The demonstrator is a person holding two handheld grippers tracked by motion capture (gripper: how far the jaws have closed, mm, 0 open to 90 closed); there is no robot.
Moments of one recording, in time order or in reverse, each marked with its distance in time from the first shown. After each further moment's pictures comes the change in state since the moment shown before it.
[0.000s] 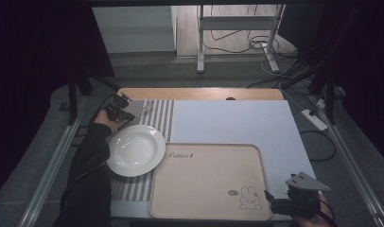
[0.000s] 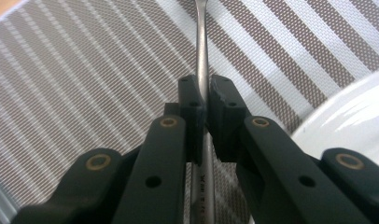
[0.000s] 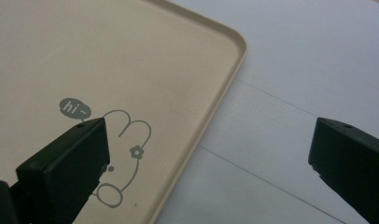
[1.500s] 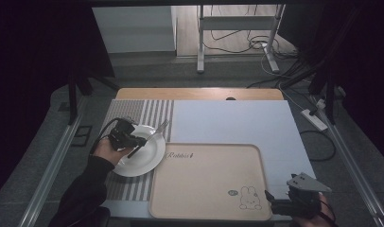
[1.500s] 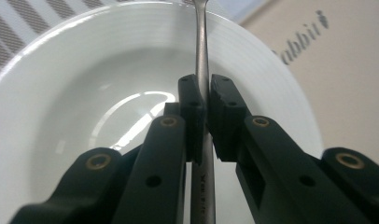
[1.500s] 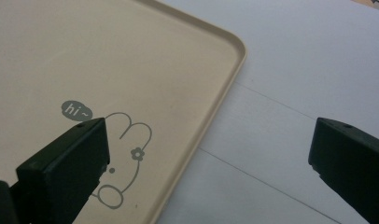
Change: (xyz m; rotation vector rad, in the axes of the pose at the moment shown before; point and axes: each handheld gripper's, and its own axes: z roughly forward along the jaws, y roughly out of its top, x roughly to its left) left arm -0.132 -0.050 -0.041 -0.103 -0.186 0.003; right arm 0.001 0.000 -0.002 -0.016 -0.003 -0.006
